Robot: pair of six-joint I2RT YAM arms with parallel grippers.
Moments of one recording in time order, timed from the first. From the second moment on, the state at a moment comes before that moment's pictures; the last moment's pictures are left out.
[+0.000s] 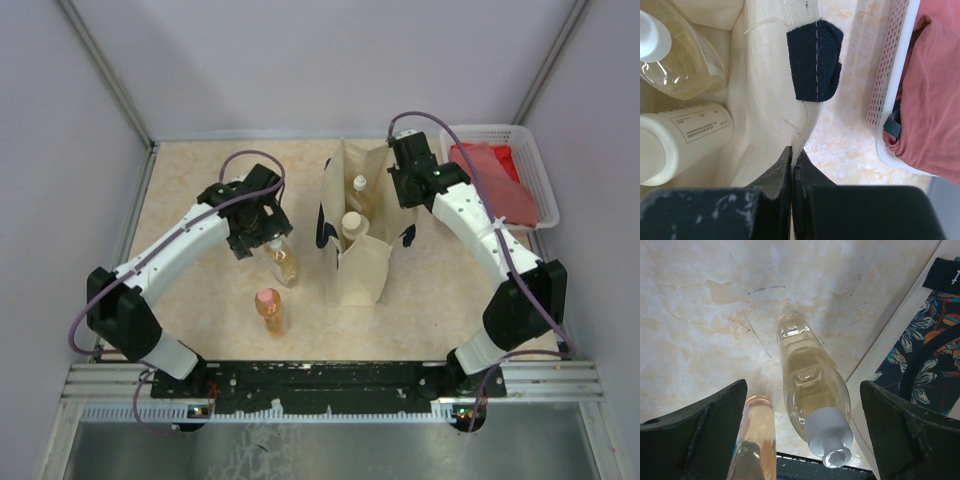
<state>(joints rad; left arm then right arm) -0.60 1.54 1.40 -1.04 -0.30 -1.05 0.41 1.55 1.47 -0.79 0.31 0.02</state>
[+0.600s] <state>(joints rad) -0.61 1.59 1.34 -0.95 -0.24 -1.06 0.41 1.55 1.48 -0.80 0.31 0.02</state>
